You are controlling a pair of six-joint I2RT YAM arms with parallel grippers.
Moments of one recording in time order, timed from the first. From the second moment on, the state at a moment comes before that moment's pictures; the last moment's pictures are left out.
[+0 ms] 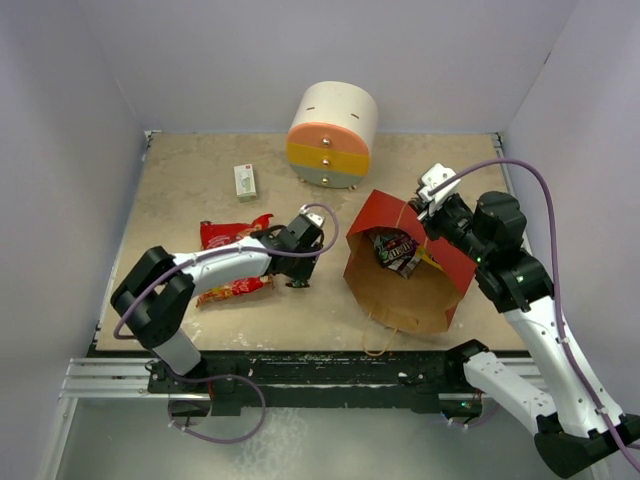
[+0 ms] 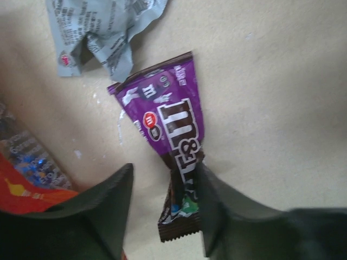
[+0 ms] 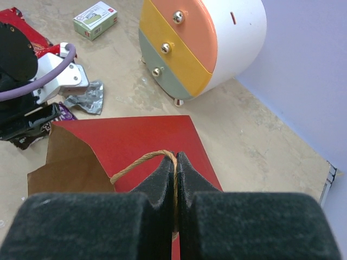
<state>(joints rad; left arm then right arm) -0.80 1.64 1.00 -0.44 -0.26 -0.33 0.38 0.83 1.06 -0.44 -0.20 -0.38</state>
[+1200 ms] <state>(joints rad) -1.33 1.66 1.11 -0.09 -0.35 -0.04 0.38 0.90 1.13 -0.42 -0.26 -0.36</state>
